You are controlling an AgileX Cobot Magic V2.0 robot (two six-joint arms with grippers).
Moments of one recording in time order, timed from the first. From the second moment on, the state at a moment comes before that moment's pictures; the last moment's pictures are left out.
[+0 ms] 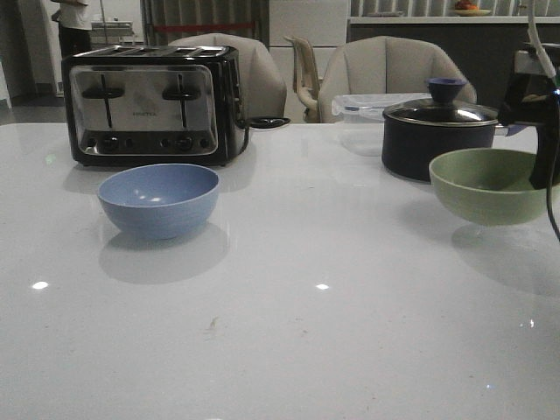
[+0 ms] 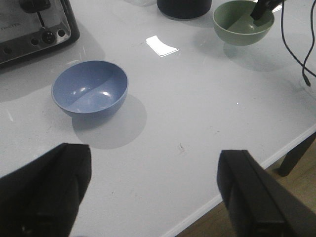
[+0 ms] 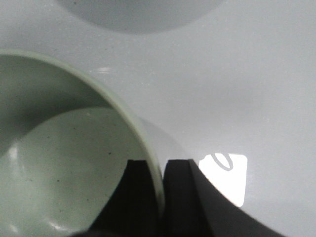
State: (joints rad) left arm -0.51 0.55 -0.65 -0.16 0.67 0.17; right arm -0.11 1.98 -1.56 0.15 0.88 -0.09
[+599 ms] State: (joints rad) left arm -0.51 0.55 -0.65 -0.16 0.67 0.17; right arm 0.37 1.85 -1.56 0.20 0.90 -0.17
